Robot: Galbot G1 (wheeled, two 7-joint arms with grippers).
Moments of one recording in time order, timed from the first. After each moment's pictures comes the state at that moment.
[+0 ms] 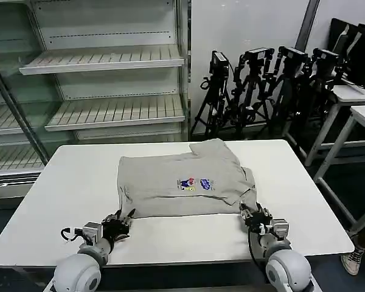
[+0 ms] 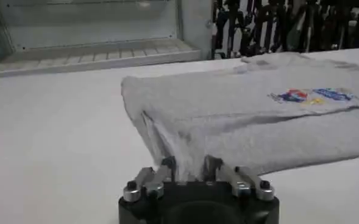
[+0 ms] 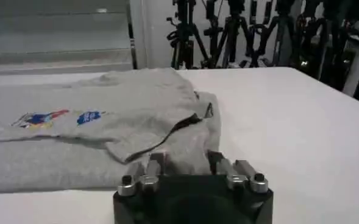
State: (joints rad) left arm 1.28 -1.02 -0.33 -2.01 -0.58 0.57 -0.25; right arm -1.24 1.16 0.37 1.94 0.48 -0.51 0.24
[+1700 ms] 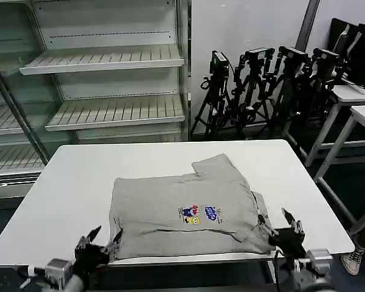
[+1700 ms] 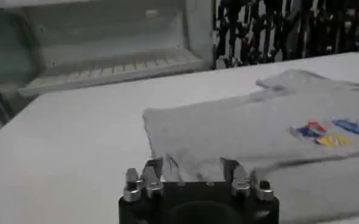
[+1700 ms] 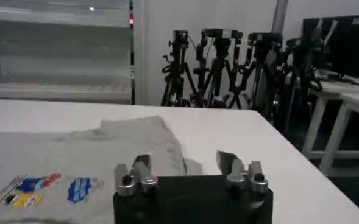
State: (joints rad) left arm 1.62 -0.97 -0.56 -2.37 -0.58 0.58 -0.30; right arm -1.51 1.08 0.54 2.34 0.49 -0.50 0.32
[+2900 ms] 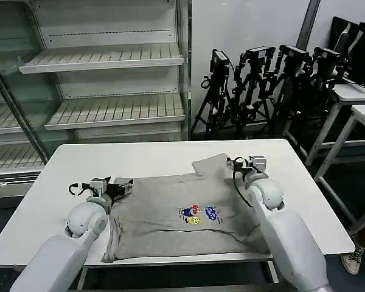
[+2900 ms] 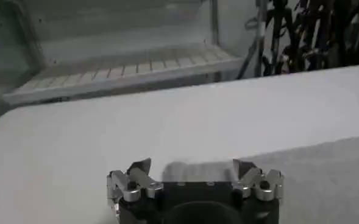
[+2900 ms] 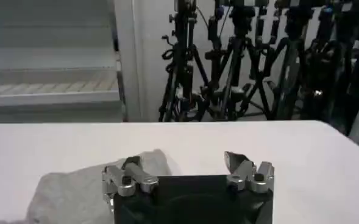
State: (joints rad) left arm 0.79 -0.99 -0.14 -1.60 -0.68 0.58 -0.33; right arm -0.58 1.26 0.18 1.41 0.53 -0.57 0.27
